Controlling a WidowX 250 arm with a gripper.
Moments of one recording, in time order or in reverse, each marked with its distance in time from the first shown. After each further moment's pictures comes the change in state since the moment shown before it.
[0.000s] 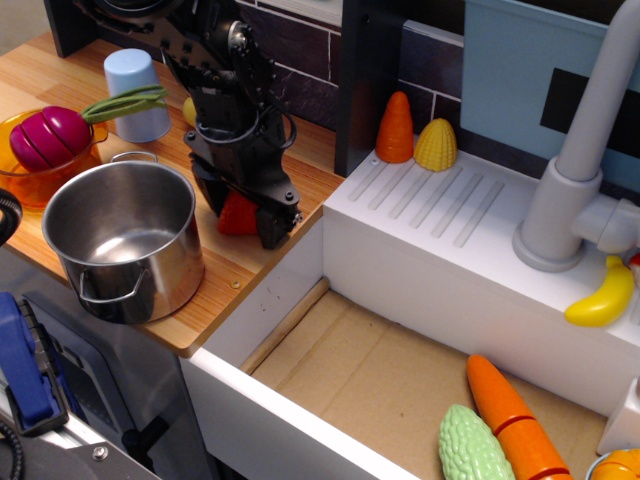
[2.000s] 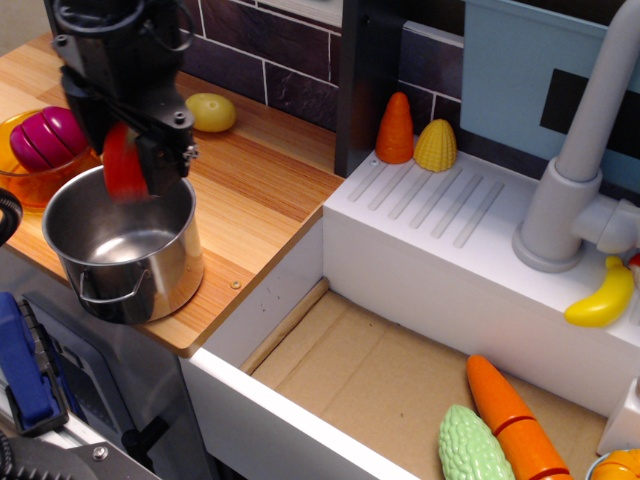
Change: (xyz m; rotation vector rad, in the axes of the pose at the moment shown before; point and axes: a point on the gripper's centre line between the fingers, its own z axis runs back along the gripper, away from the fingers) arm -0.047 0.025 0.109 0.067 0.092 -0.002
